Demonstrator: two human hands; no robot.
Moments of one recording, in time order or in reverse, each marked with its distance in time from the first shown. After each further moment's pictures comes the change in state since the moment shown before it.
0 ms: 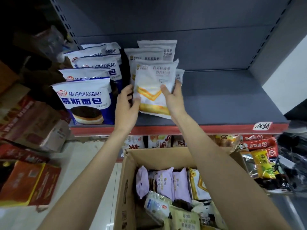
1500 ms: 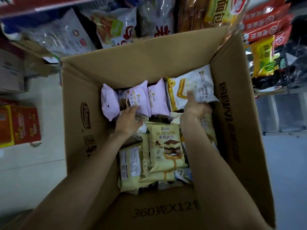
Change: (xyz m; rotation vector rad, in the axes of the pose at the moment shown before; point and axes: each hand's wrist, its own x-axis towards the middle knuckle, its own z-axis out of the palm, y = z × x) left_hand -0.261 -0.237 0.130 0.648 -0.792 -0.188; right_hand -0.180 0.301 -0.135 0.091 0.783 0.926
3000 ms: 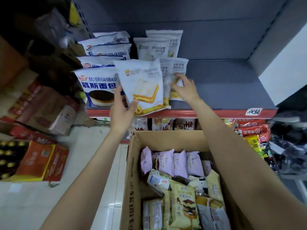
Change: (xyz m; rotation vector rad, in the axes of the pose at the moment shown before) left_hand -0.079 0.074 -0.359 -0.729 0.733 0.126; right_hand -0.218 -0.271 0.105 -0.640 -0.709 -1.061
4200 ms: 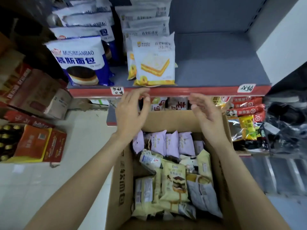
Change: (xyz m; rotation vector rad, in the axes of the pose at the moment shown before) left_hand -0.069 0.000 0.059 0.374 0.051 0.481; right_hand -0.173 0.074 -0.045 0.301 0.090 -0.230
